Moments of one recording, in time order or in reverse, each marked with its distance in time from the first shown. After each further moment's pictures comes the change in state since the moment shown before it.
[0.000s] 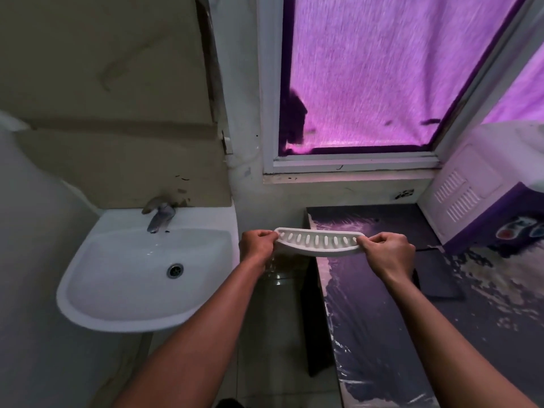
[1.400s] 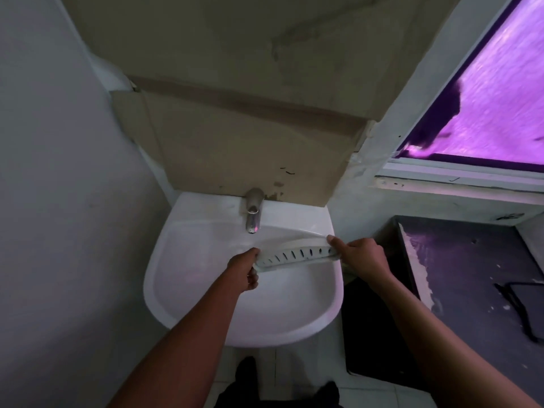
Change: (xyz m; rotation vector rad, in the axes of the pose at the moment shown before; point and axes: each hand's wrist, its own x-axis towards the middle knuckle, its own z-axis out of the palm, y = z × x) left_hand 0.189 -0.100 -0.277 -0.220 -0.184 -0.628; right_hand -0.094 -0.193 0.263 -0.166 -0.504 0.029
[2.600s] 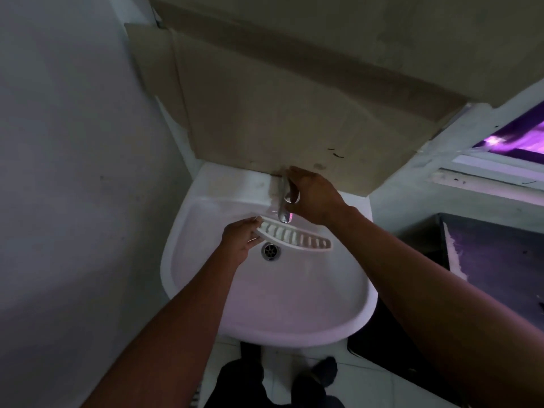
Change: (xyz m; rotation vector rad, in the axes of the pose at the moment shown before) left_hand 0.078 0.029 -0.061 -0.371 -0.074 0.200; right_hand 0.061 -0.163 0.111 -0.530 -0.220 -0.827
